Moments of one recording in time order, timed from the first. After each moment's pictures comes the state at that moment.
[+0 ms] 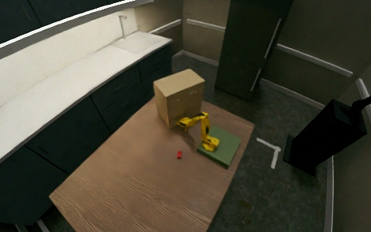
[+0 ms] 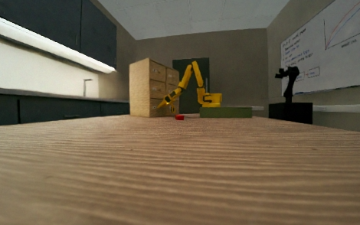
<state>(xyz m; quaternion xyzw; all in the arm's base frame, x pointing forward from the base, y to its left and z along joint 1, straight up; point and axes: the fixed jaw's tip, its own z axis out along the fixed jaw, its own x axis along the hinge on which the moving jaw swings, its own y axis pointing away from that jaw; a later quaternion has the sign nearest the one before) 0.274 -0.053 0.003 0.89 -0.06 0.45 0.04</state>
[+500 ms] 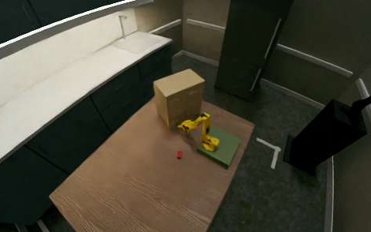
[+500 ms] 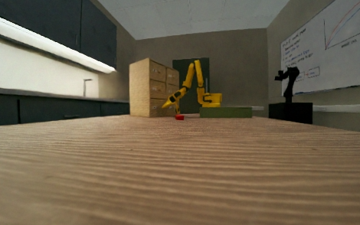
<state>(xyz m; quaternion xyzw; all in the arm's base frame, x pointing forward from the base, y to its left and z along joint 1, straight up) 0.245 -0.042 0.001 0.89 -0.06 0.44 0.03</state>
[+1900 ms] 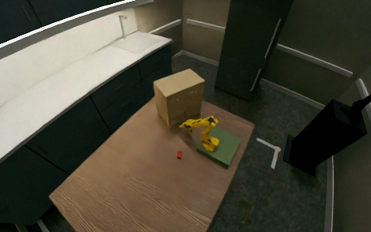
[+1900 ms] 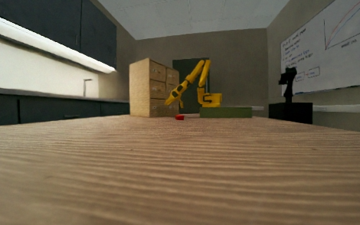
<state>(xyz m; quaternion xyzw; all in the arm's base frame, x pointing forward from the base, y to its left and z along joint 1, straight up) 0.225 -0.034 0.021 0.92 -0.06 0.39 0.02</state>
